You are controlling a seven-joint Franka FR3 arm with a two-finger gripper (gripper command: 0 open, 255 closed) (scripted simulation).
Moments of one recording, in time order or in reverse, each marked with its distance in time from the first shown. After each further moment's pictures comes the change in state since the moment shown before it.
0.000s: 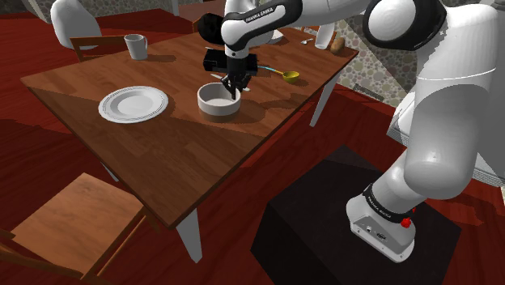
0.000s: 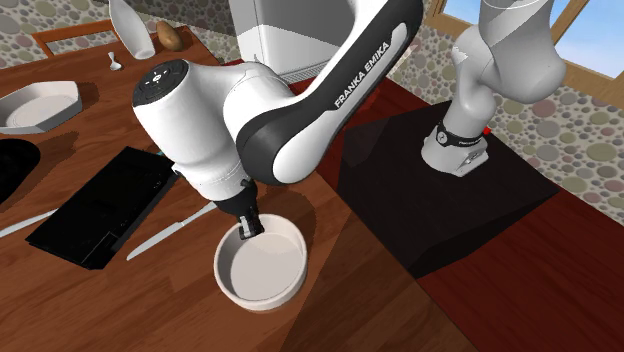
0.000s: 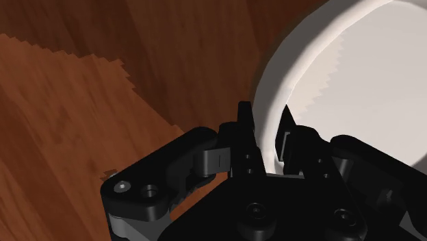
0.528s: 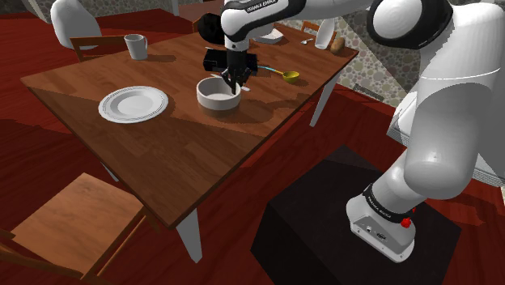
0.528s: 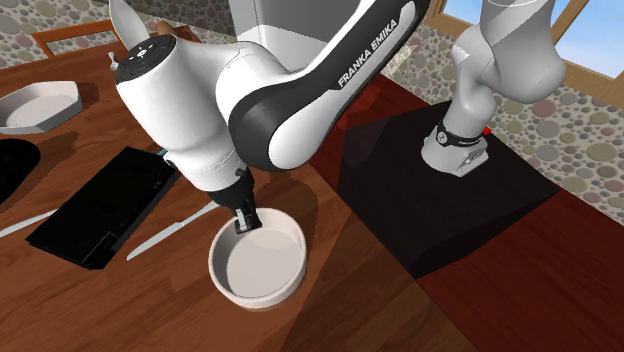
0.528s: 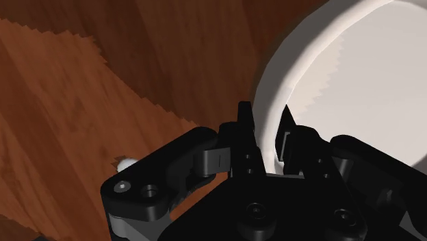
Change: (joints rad) arm 0.000 -0.024 0.001 0.032 0.001 -0.057 0.002
